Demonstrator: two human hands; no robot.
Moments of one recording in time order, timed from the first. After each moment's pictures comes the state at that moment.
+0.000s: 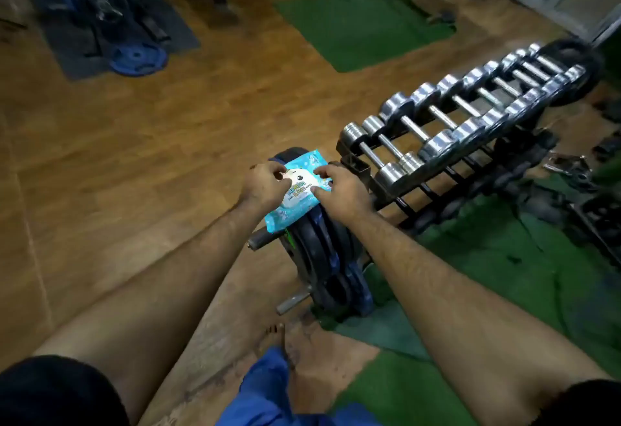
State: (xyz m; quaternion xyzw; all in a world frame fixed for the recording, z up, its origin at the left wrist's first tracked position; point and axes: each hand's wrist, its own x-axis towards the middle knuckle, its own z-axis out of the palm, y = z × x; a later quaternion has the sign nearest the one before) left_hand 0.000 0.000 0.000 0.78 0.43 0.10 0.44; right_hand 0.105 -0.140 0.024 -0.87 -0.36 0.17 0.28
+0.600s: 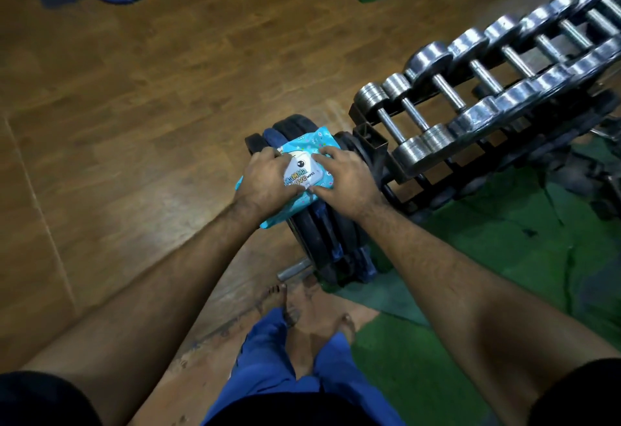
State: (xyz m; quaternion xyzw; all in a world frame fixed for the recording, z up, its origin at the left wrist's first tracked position) left_hand 0.020 0.007 -0.028 0.91 0.33 -0.01 0.25; right_hand 0.156 -0.117 -0.041 -0.84 -0.51 0.13 0.15
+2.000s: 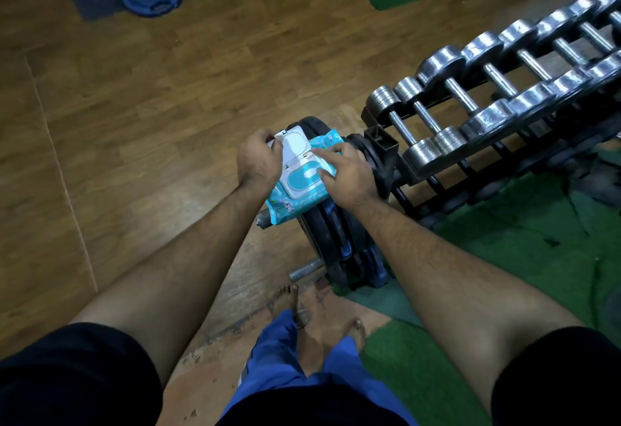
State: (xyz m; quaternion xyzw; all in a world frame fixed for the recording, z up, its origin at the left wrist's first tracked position) left_hand 0.030 0.034 -0.031 0.75 0.54 0.16 0.34; right_hand 0.148 -0.105 -0.047 -0.85 -0.44 0.15 0.23
